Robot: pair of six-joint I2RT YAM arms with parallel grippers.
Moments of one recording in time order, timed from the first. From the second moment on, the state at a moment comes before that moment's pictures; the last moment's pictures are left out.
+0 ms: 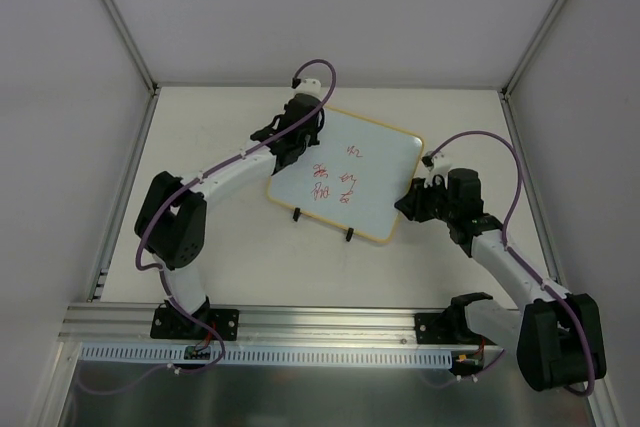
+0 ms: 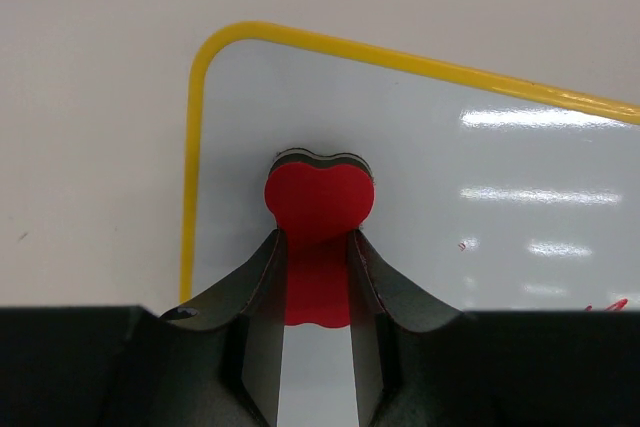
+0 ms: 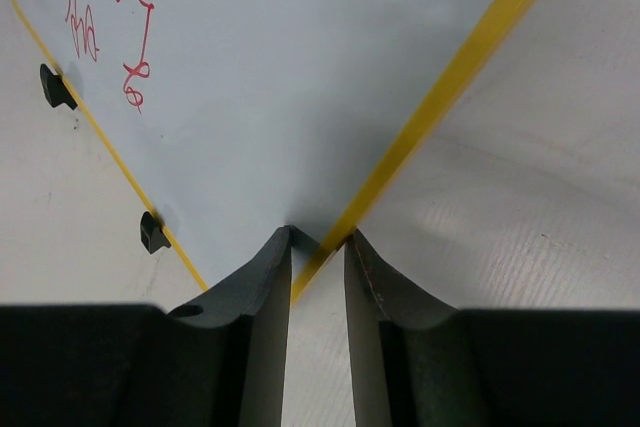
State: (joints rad) left arm -0.64 1.80 1.41 -0.17 -0.43 -0.25; right arm 0.22 1.06 0.50 -0.05 -0.40 0.13
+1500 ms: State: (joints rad) left arm -0.69 1.65 1.09 -0.03 -0.45 -0.24; right arm 0.26 1.02 0.50 -0.09 -0.30 0.08
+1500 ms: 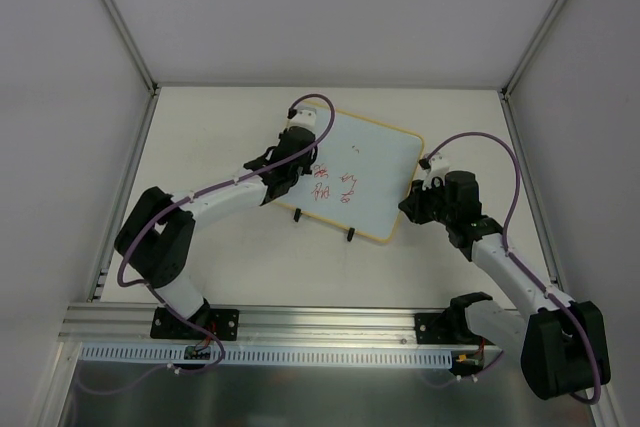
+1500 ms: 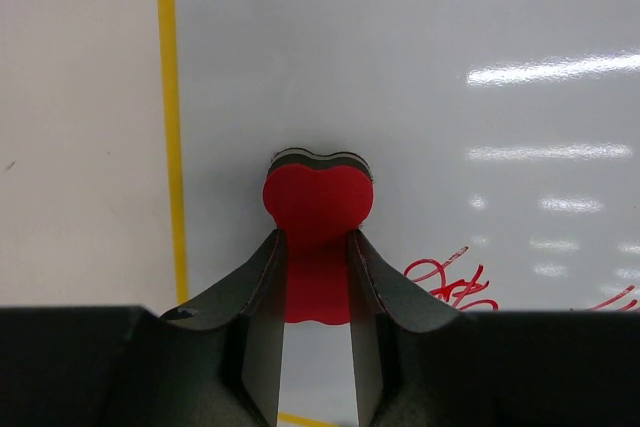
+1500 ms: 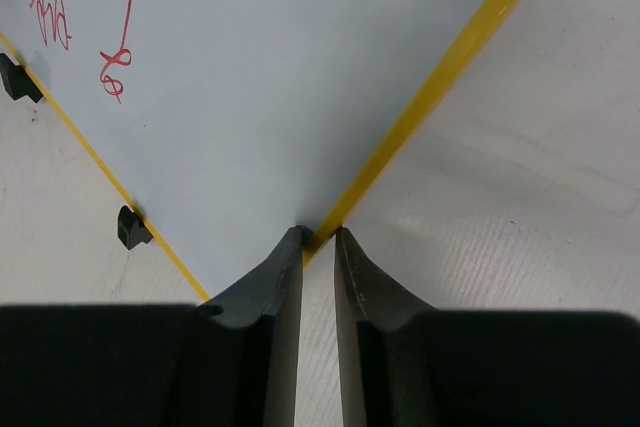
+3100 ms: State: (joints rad) left arm -0.78 1.86 1.41 -0.02 -0.48 0.00; right arm 0.29 1.00 0.49 -0.10 -0.22 0.05
